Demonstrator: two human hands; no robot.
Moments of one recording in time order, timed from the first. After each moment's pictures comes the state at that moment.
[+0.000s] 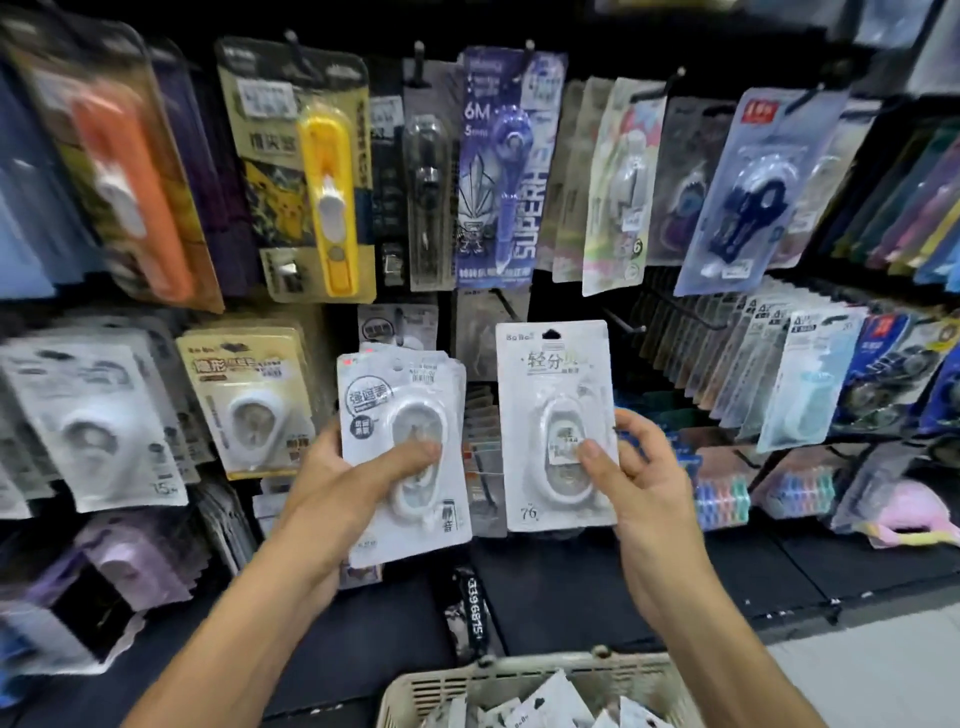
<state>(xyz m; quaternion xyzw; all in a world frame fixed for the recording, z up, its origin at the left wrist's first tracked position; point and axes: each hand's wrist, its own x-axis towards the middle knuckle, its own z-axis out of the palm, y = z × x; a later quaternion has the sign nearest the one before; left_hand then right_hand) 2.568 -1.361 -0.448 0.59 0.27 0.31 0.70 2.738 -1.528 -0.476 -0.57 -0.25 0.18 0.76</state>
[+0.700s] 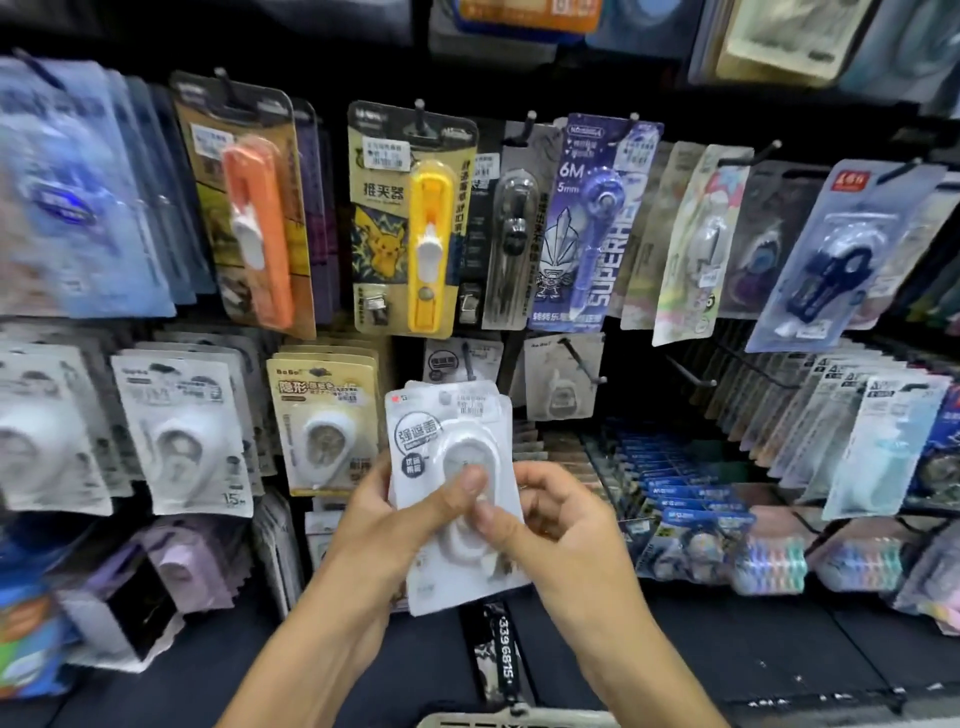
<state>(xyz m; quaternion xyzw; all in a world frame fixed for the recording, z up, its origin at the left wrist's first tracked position) 2.547 -1.362 -0.441 0.53 0.22 0.33 0.75 2.661 -1.470 -0.451 -0.58 -0.39 0.26 0.67</state>
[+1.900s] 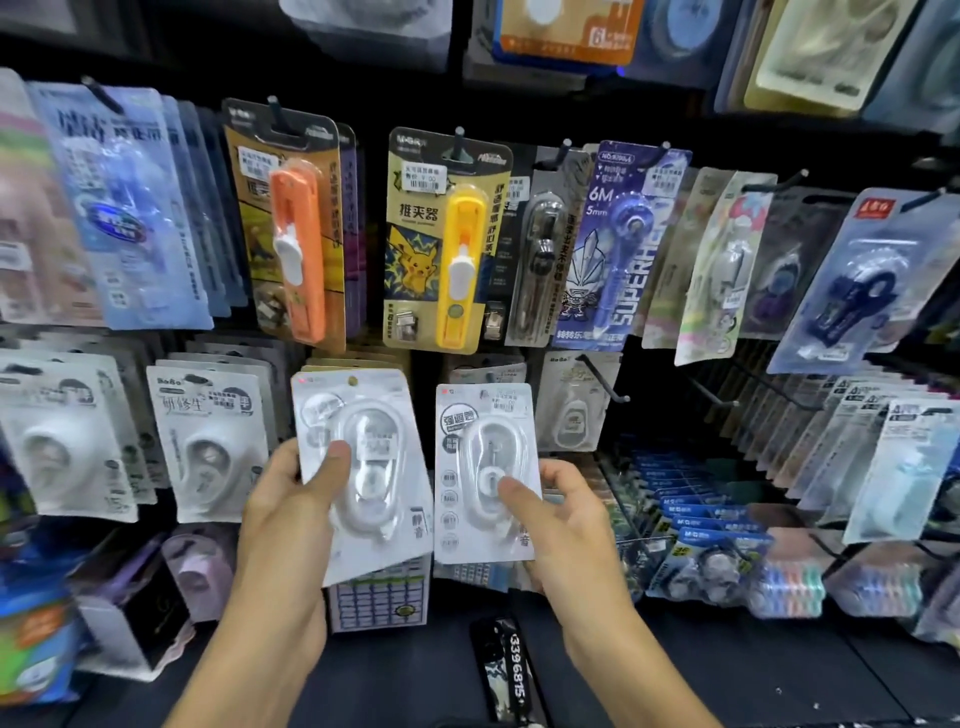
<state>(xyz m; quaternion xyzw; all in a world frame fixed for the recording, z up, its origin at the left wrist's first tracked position) 2.505 -1.326 -0.432 0.46 0.32 0.48 0.68 2.657 -1.441 -0.448 -0.63 -0.30 0.25 0.67</state>
